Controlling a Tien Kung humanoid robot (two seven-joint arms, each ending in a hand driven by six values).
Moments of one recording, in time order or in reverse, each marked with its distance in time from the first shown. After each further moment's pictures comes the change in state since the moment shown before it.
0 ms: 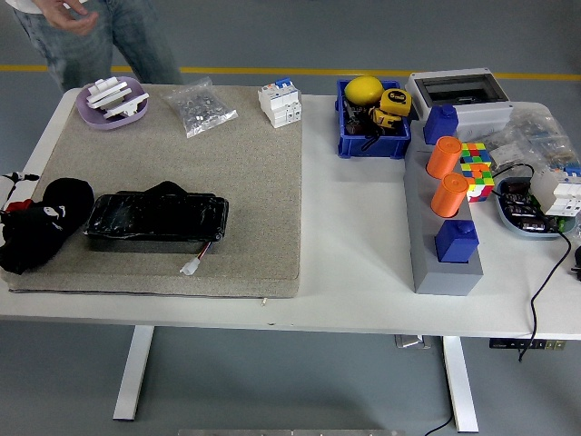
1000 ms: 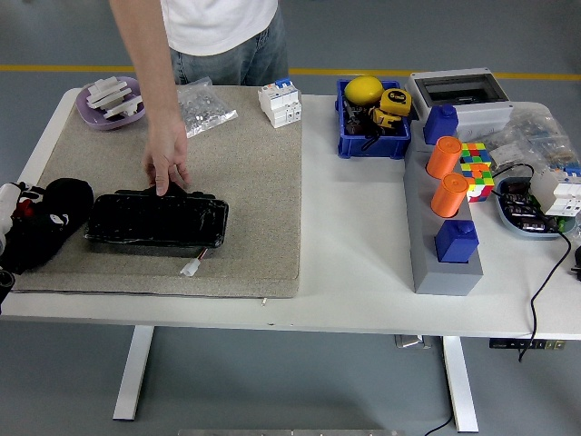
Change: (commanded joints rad) left arm -0.094 -0.027 0.122 0.211 -0.041 0.139 -0.039; right arm 0.004 -0.009 0.026 0.014 -0.016 -0.011 0.012
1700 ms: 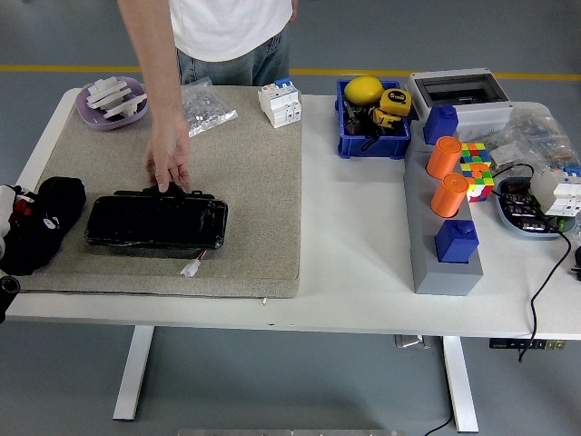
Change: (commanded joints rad) left arm 0.009 -0.012 0.014 0.026 0.019 0.100 -0.029; right arm 0.004 0.001 -0.002 -0.003 0.005 -0.001 0.000
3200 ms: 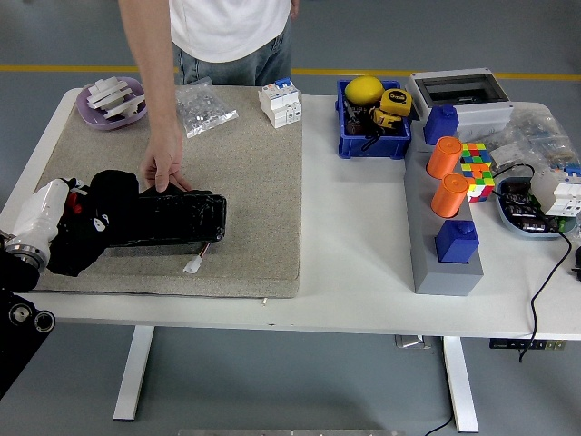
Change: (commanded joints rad) left arm 0.182 -0.032 0.023 -0.460 0.132 -0.015 0.096; right arm -0.001 -0.008 -0.005 -0.005 0.004 0.005 0.001
